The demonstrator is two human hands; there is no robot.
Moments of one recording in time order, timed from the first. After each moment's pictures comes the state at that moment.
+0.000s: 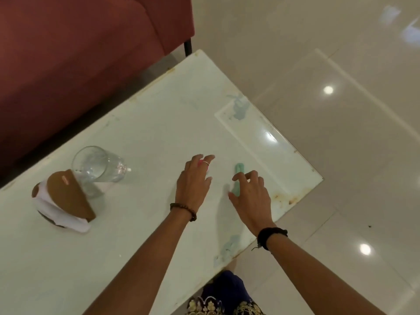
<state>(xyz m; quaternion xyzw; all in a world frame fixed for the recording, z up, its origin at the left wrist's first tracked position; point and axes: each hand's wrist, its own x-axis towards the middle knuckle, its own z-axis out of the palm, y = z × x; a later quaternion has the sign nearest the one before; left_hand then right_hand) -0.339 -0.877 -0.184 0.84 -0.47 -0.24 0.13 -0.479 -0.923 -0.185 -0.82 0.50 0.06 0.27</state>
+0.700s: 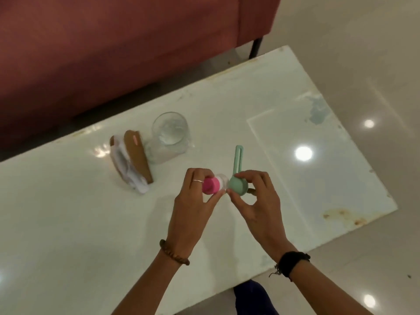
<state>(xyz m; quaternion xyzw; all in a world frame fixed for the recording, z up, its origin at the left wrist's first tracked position) -0.293 -0.728 -0.137 0.86 -0.31 -0.15 0.37 -0.396 -0.826 -0.158 -0.76 0.35 -0.17 0.51</state>
